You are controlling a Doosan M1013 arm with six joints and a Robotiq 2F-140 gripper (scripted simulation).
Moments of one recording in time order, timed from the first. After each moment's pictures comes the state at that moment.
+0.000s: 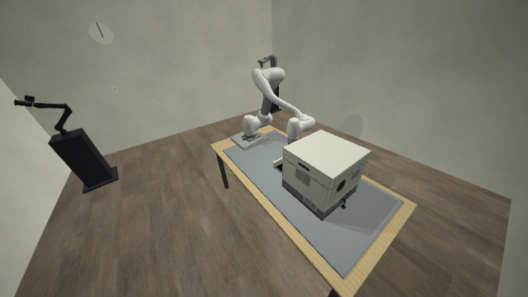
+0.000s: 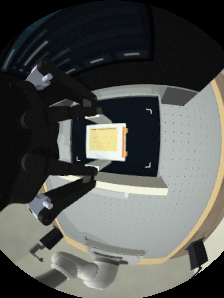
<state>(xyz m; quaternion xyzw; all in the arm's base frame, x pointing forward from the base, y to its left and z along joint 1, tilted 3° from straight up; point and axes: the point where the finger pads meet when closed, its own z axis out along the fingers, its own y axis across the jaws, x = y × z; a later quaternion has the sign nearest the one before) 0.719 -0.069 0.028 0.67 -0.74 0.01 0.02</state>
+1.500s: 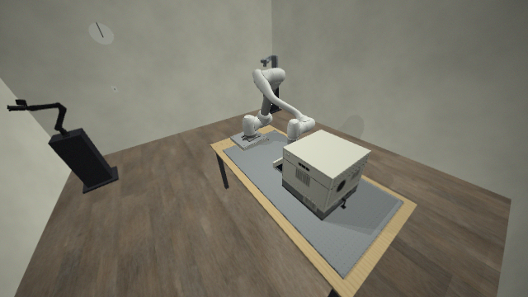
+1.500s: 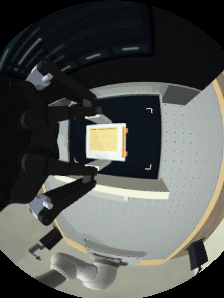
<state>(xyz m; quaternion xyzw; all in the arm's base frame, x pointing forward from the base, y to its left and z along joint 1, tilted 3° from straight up) 0.721 -0.070 0.017 0.67 -0.74 0.01 0.02</state>
